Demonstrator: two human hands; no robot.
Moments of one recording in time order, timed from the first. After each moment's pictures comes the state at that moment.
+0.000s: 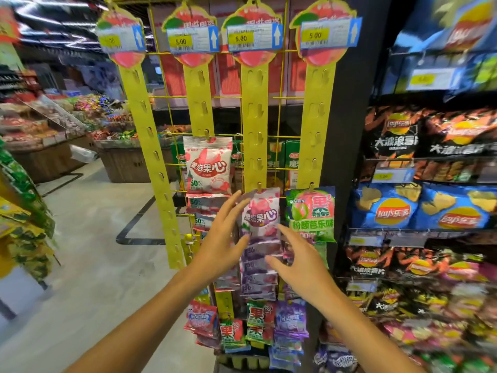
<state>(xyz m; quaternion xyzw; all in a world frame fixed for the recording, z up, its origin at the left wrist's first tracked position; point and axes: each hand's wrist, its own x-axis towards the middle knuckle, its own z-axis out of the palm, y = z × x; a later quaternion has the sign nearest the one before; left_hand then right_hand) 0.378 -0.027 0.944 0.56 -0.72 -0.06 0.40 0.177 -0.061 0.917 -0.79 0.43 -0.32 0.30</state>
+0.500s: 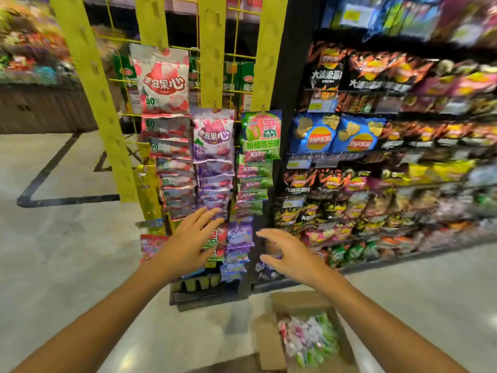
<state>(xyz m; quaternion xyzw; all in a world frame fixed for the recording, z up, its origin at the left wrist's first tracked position) 0.391 0.064 0.801 0.51 -0.85 -0.02 0.12 0.100 0.079 0.841 -0.81 0.52 -0.08 0.27</state>
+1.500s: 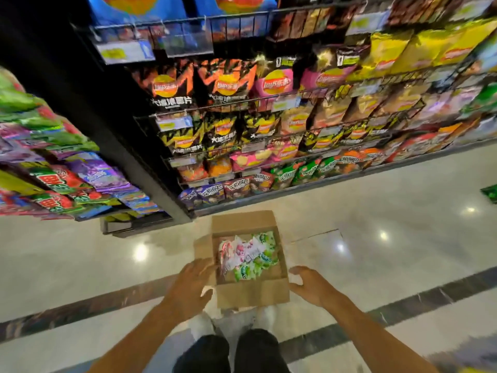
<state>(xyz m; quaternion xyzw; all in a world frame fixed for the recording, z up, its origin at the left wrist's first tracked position) -0.044 0.087 0.530 0.53 -0.81 -0.24 -0.04 -0.398 0.071 0.538 -0.57 0.65 0.11 0.49</state>
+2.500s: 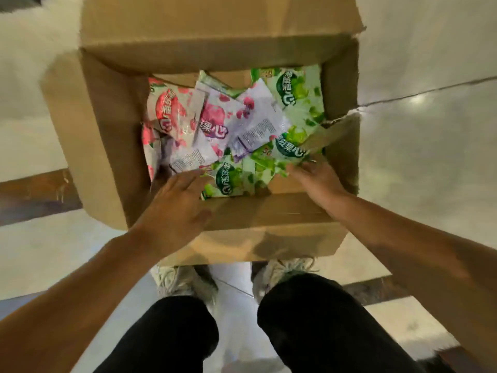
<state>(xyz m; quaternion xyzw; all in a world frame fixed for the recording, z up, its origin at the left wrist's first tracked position) -0.126 0.043 -0.117 0.58 -0.70 -0.40 -0.10 -0.410 0.004 -0.178 -0.32 0.77 -0.01 0.56</state>
